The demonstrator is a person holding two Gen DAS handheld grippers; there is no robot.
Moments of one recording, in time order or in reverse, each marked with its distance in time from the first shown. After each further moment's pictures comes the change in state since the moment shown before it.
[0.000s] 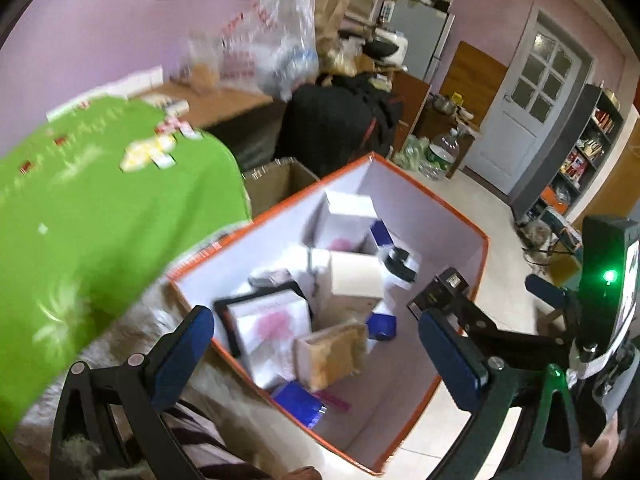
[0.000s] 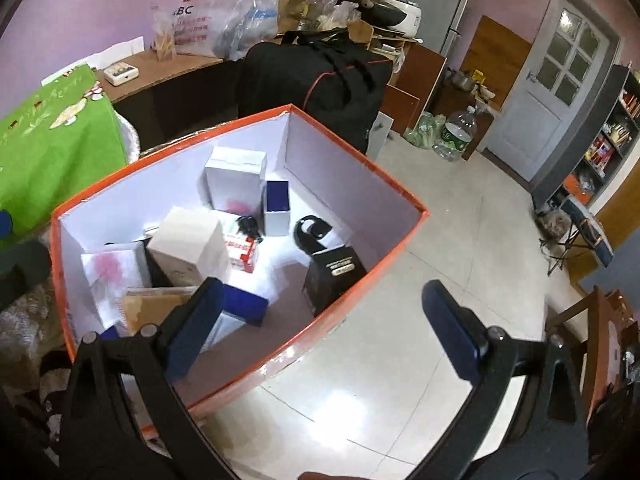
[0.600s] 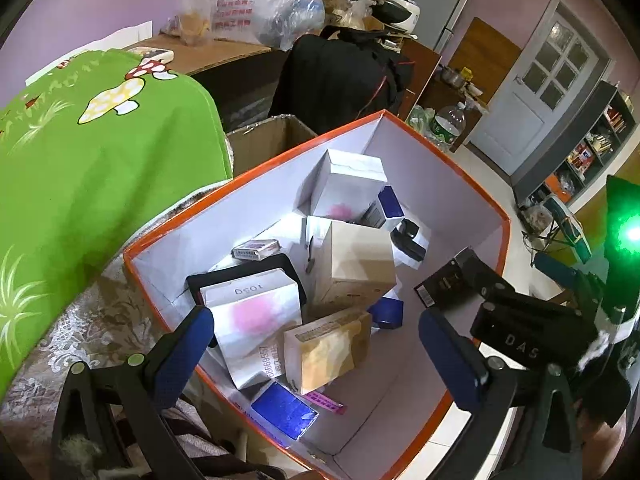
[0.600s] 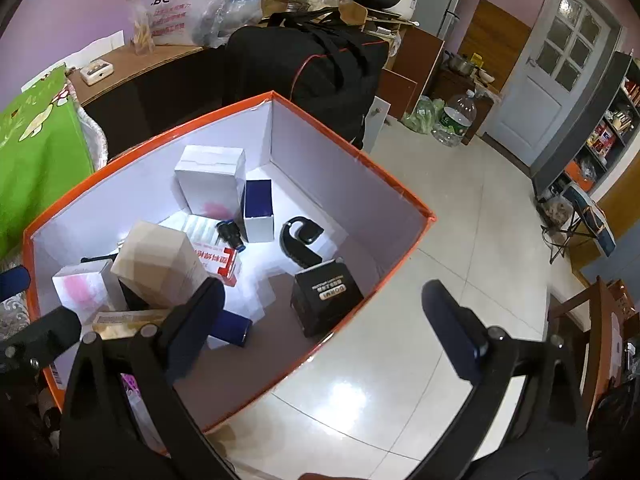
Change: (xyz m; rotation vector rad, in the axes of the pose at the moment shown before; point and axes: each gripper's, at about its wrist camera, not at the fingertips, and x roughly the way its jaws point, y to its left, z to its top) left arm 0.052 0.000 0.004 -0.042 0.124 -0.001; right arm 0.038 -0.010 0.017 0.034 0.059 0.005
